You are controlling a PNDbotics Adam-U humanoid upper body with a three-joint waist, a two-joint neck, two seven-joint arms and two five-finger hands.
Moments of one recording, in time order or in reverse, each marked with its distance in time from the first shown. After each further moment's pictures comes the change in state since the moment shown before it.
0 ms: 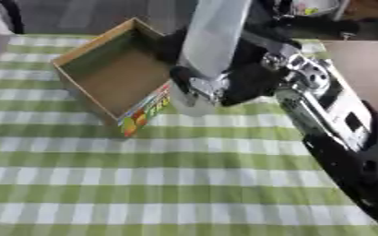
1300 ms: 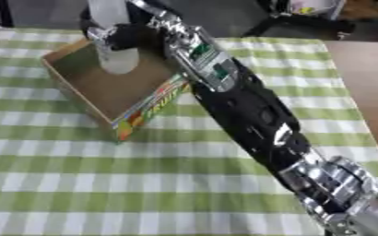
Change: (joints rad) left arm -0.072 0.000 -0.027 -0.015 0.010 0.005 -0.019; right arm -0.391 0.272 0.026 0.719 0.214 -0.100 -0.108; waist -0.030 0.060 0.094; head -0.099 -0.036
